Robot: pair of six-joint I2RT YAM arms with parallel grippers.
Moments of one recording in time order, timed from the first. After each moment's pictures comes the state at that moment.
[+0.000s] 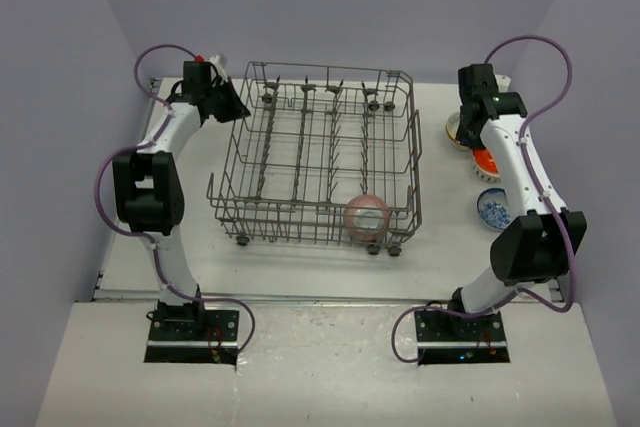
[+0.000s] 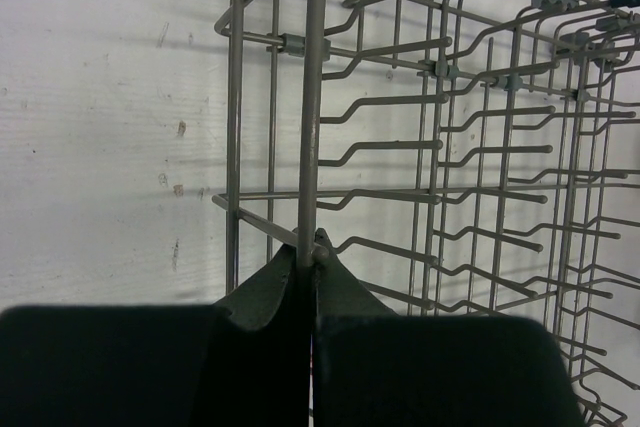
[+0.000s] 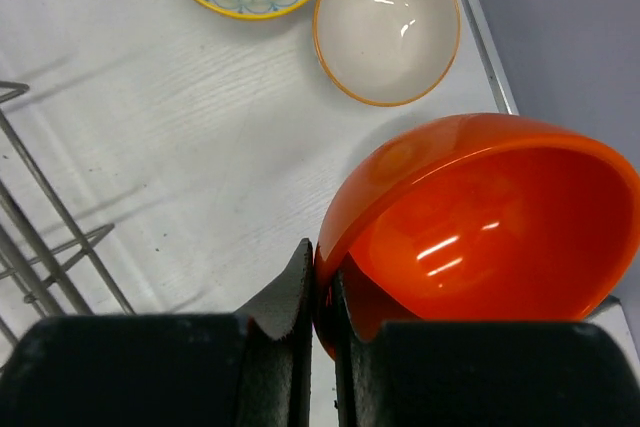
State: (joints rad) left arm -0.03 2.00 1.64 -0.38 0.33 -0.38; right arm 0.07 1.62 1.66 -1.06 0.47 0.36
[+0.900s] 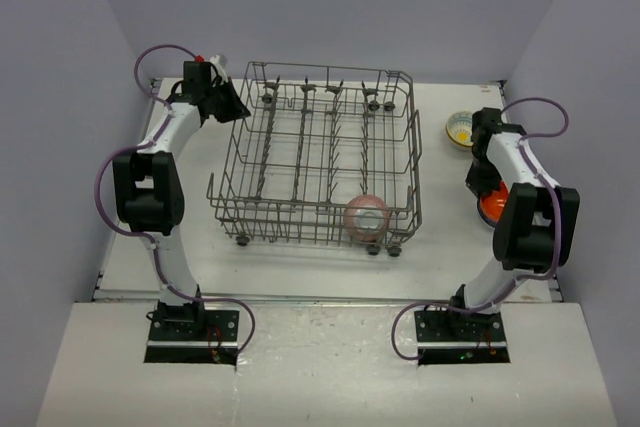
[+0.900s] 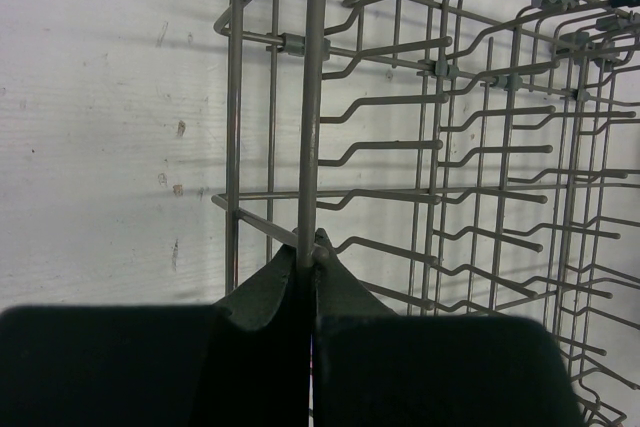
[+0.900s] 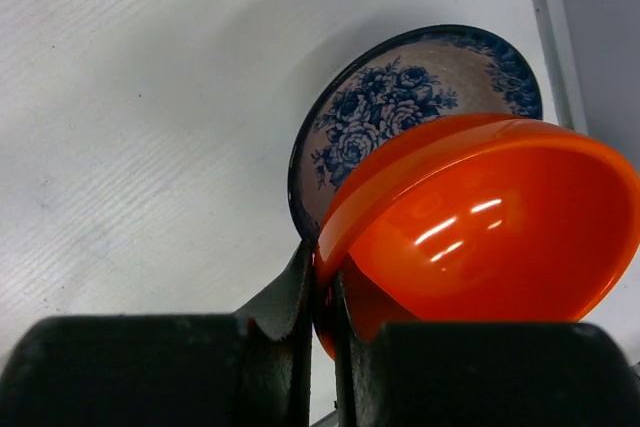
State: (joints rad) left arm -0.03 2.01 1.64 -0.38 0.33 -0.38; right arm -0.12 1.69 1.28 -0.97 0.41 0.38
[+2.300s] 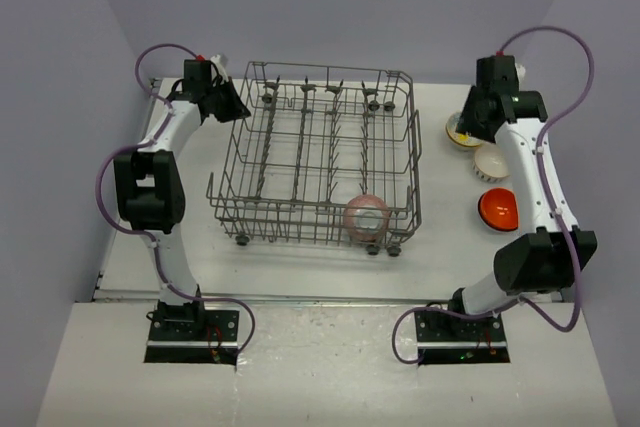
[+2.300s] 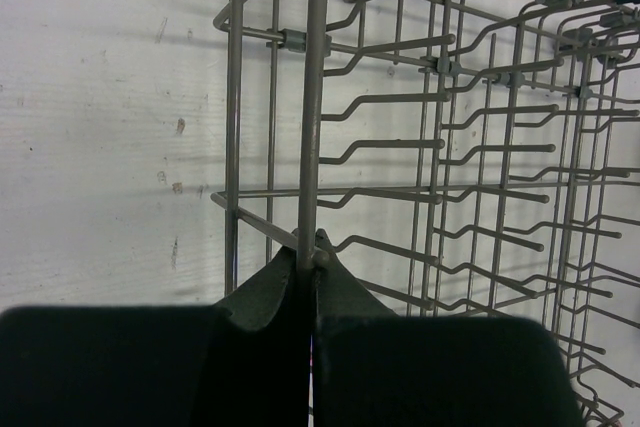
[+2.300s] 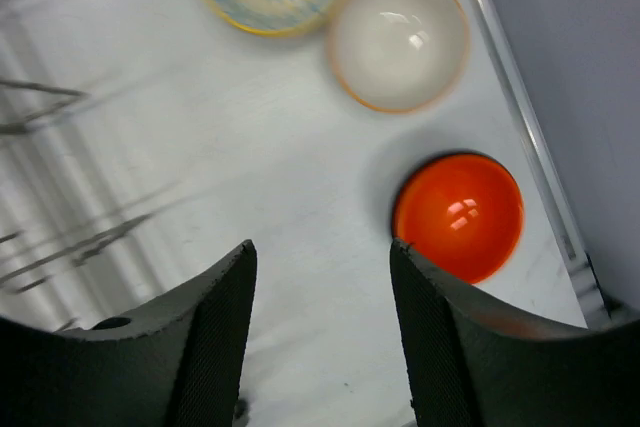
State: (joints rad) left arm -0.03 2.02 1.66 -0.40 0.34 -0.38; right arm -0.04 1.54 1.56 -1.04 0.39 0.37
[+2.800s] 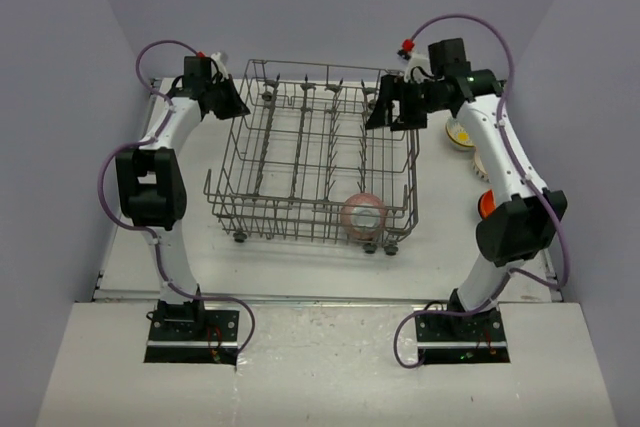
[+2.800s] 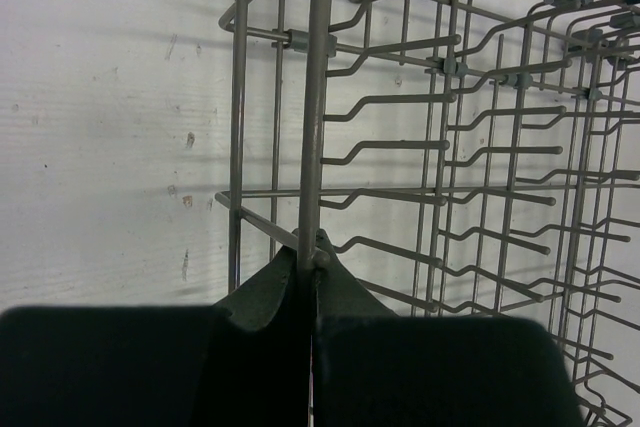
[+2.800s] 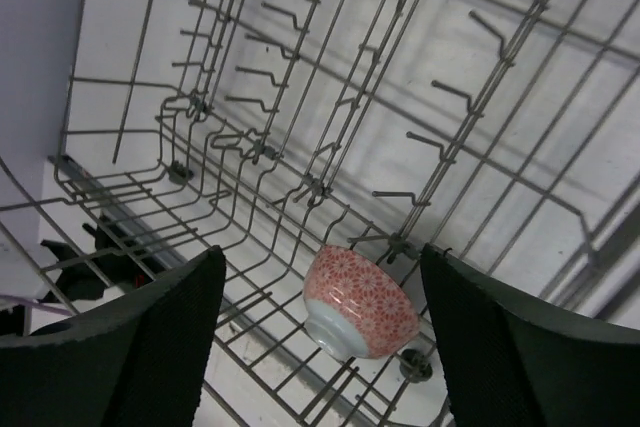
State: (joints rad) left arm -0.02 2.06 1.74 -0.45 0.33 -0.36; right arm 0.20 1.73 1.92 -1.02 -0.51 0.21
